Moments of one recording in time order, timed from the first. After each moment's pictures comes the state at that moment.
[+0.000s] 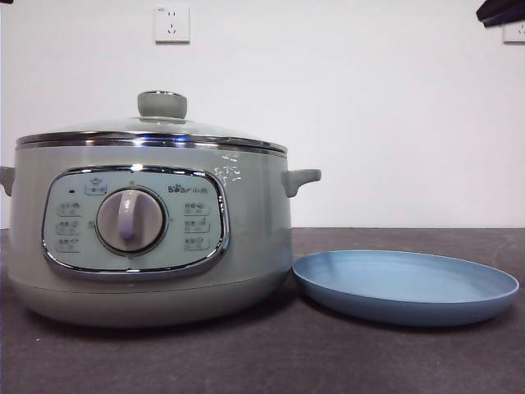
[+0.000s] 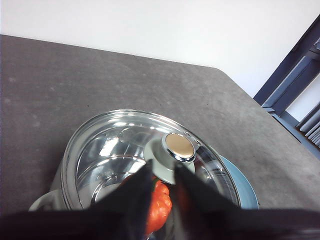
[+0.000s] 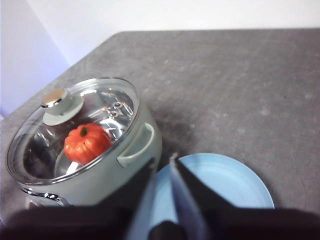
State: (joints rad) left arm 0.07 0.69 0.71 -0.33 0.70 -0.22; right arm 0.02 0.78 0.74 -0.38 -0.65 -0.01
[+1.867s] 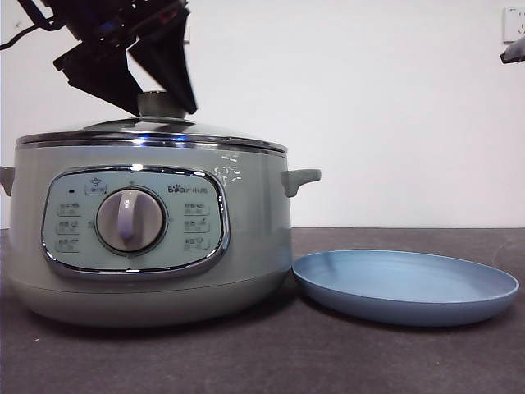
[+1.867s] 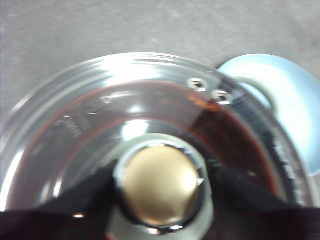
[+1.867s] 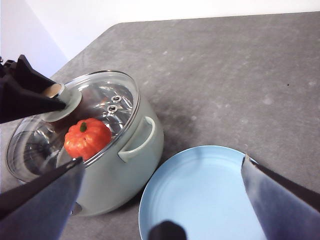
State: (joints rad) left arm -0.50 1.36 1.14 -0.53 0.12 0.01; right arm 0.05 0.79 0.74 -0.39 -0.62 0.02
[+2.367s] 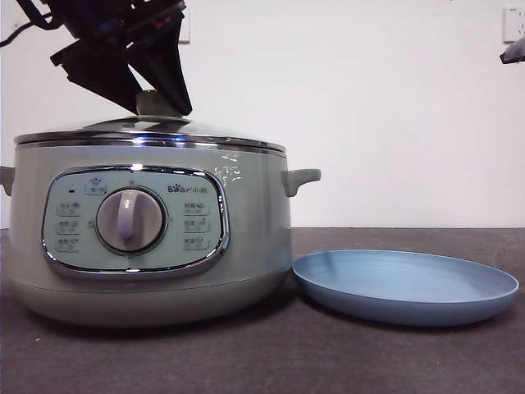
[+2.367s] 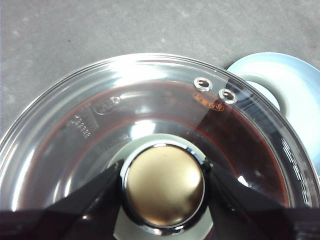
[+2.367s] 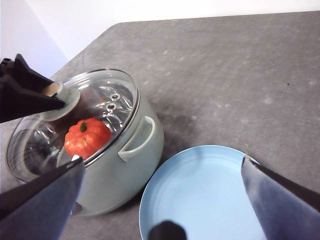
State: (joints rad) left arm -0.50 1.34 1.13 -0.52 0.07 0.02; right arm 0.05 0.79 0.74 -0.39 -0.62 0.02
